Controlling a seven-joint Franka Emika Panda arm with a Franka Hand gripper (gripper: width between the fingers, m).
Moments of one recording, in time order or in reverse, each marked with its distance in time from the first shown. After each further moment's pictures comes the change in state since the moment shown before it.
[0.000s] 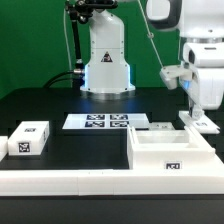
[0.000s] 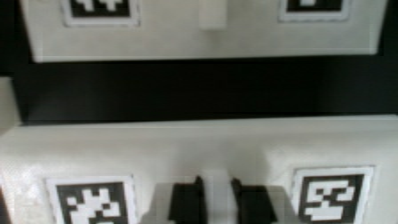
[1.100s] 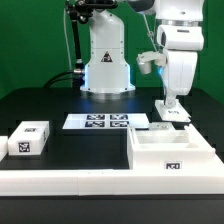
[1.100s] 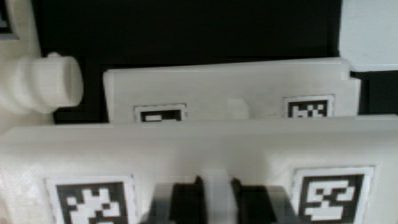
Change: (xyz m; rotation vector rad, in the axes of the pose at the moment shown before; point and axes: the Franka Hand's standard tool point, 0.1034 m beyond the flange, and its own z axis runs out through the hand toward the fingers) arm -0.048 0.017 -0.007 0.010 -0.023 0.041
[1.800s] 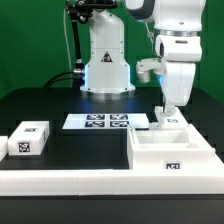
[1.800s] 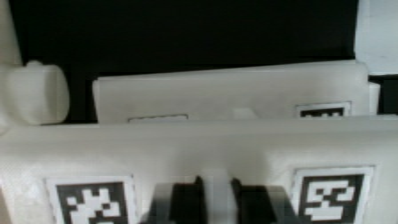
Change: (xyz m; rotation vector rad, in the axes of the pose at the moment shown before) arm -0.002 0.003 0.012 0.020 0.005 0.010
